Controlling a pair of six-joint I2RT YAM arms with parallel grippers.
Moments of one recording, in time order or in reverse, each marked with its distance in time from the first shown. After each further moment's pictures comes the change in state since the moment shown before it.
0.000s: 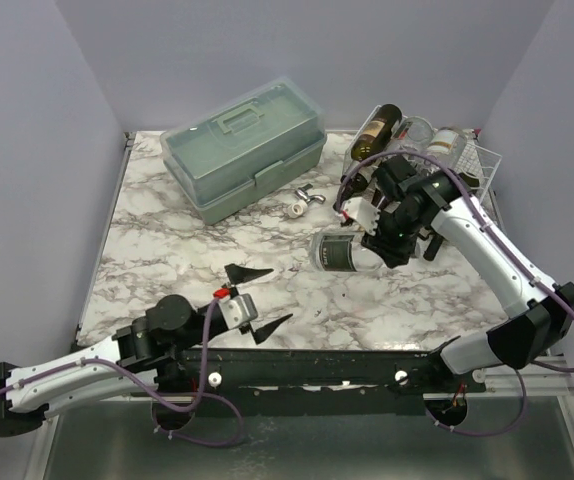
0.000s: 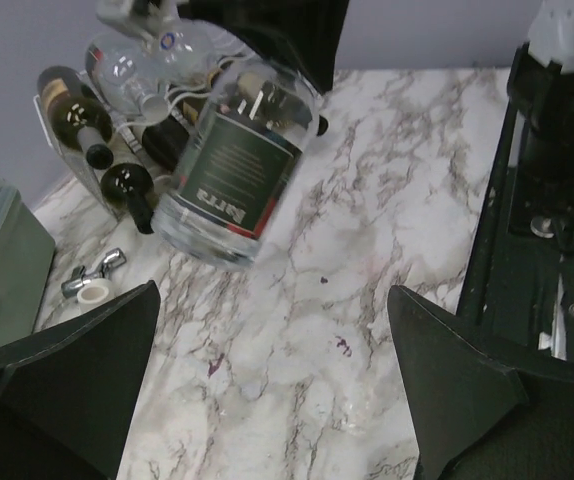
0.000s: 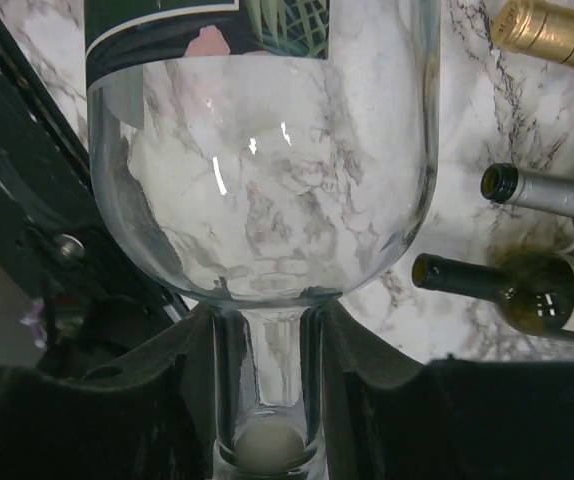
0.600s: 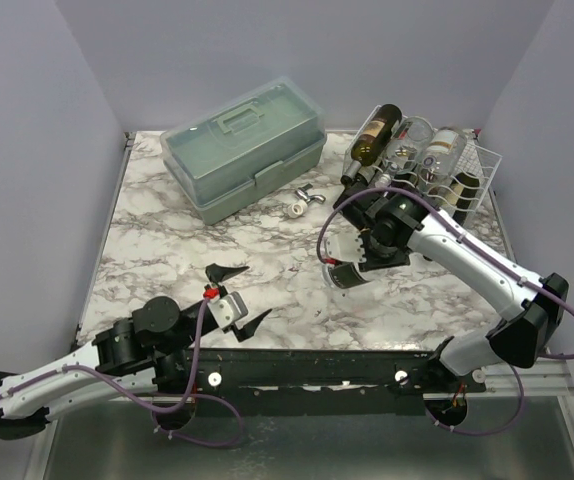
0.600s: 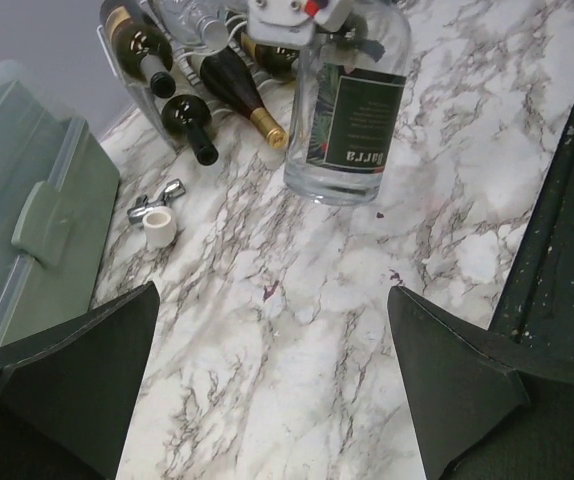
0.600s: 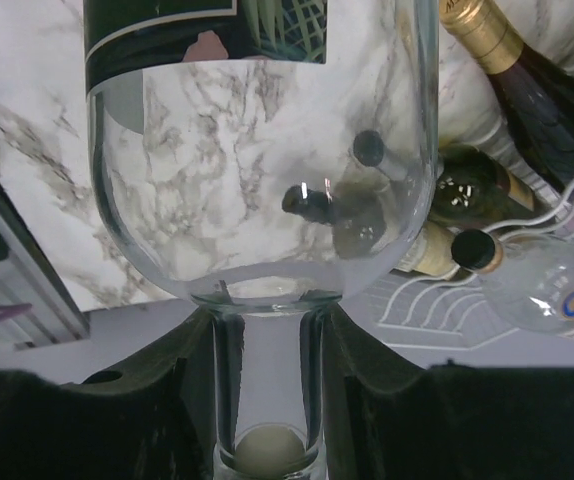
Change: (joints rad) left arm 0.000 -0.148 0.077 -0.285 -0.140 0.024; right arm 0.288 0.026 -0.036 -0.044 0.449 -0.227
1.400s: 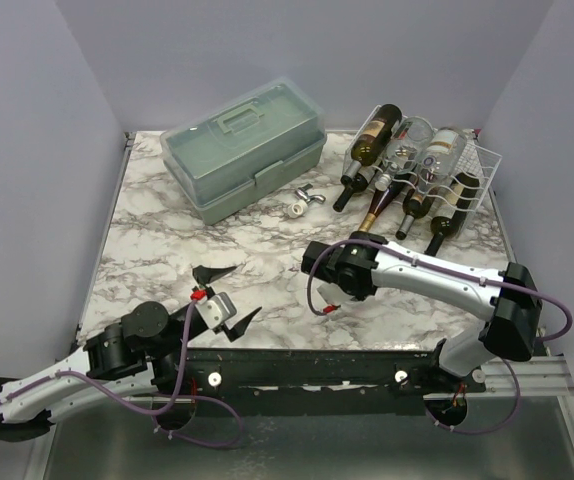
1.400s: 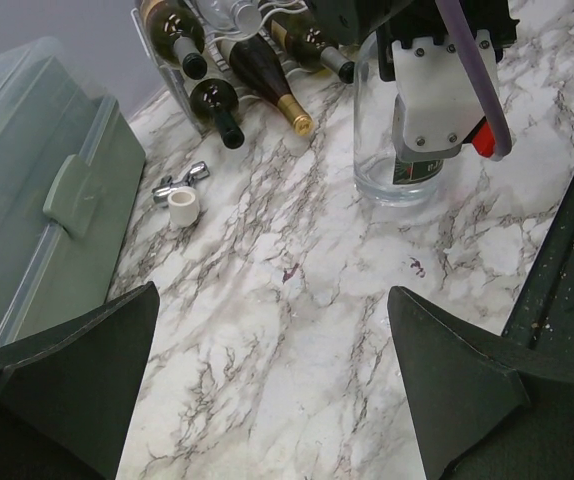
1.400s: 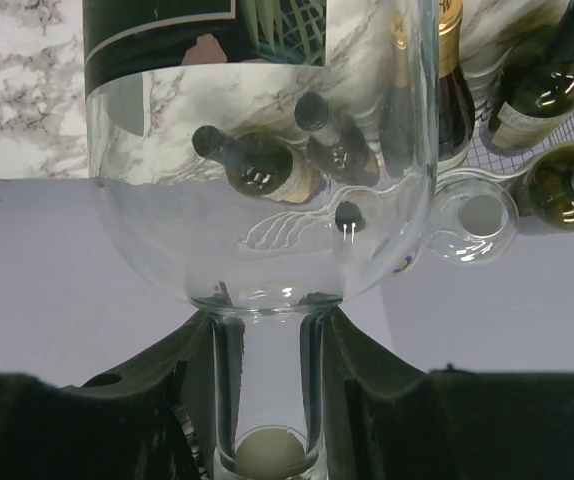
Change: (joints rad) left arm 0.000 -0.111 -0.019 -0.087 -0.070 -0.002; right arm 0.299 0.068 -0.191 0.035 0.425 -0.128
